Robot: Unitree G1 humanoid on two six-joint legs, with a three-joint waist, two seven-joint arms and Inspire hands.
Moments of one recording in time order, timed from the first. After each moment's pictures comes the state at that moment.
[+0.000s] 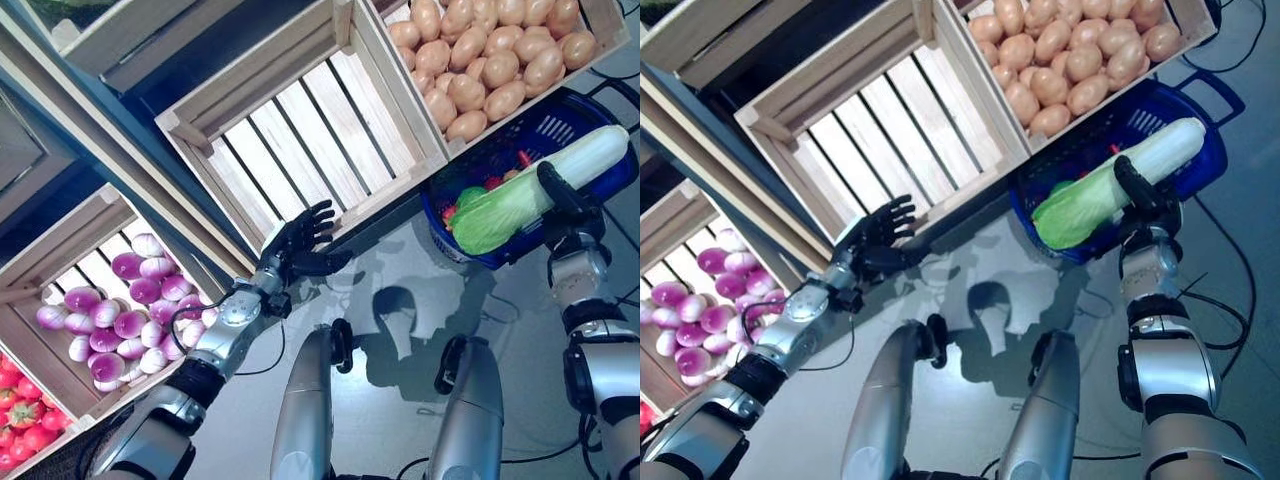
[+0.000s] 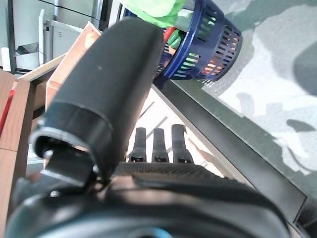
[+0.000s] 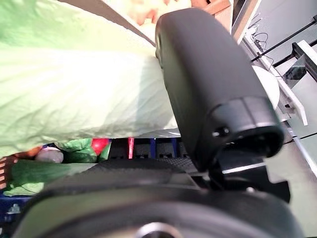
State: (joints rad) left arm -0.53 0.52 -0.46 0.41 -0.66 -0.18 -0.01; right arm -0.96 -0.62 0.03 1.22 1.14 -0.18 0.02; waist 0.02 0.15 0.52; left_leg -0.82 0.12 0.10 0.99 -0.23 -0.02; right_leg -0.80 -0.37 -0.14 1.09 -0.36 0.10
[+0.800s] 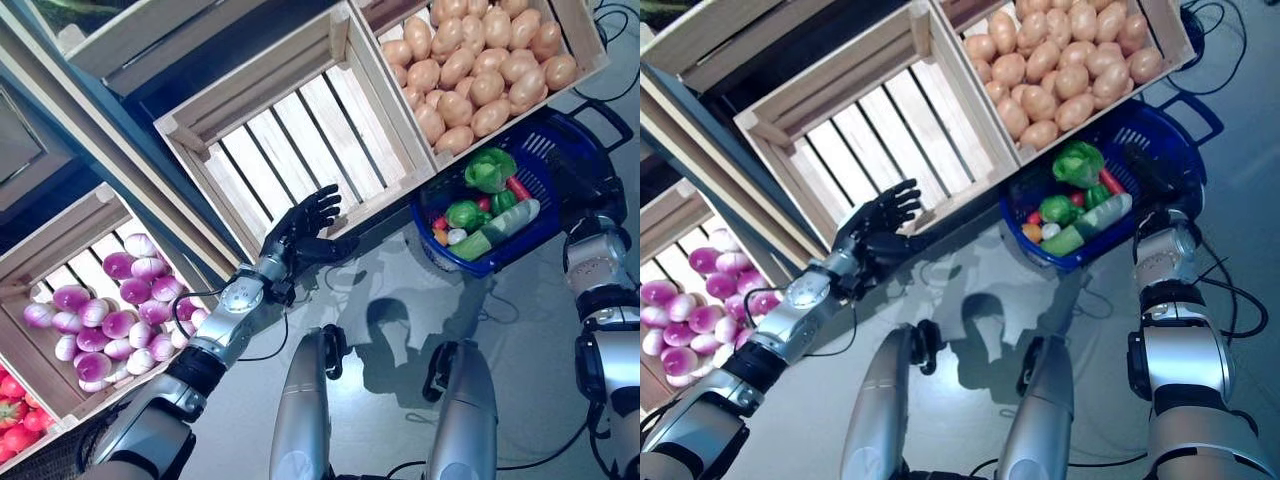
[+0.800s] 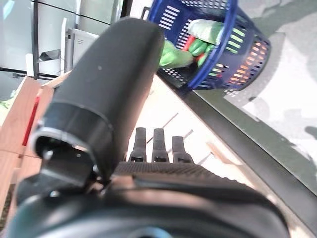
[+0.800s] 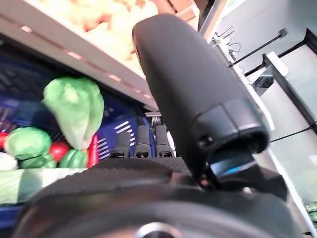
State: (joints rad) left arm -0.56 0.52 -0.47 0.38 -0.68 -0.14 -0.01; right arm -0.99 -0.67 0.02 1.22 1.14 -0.18 0.00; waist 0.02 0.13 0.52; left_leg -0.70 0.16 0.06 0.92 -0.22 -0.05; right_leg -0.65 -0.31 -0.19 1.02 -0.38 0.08
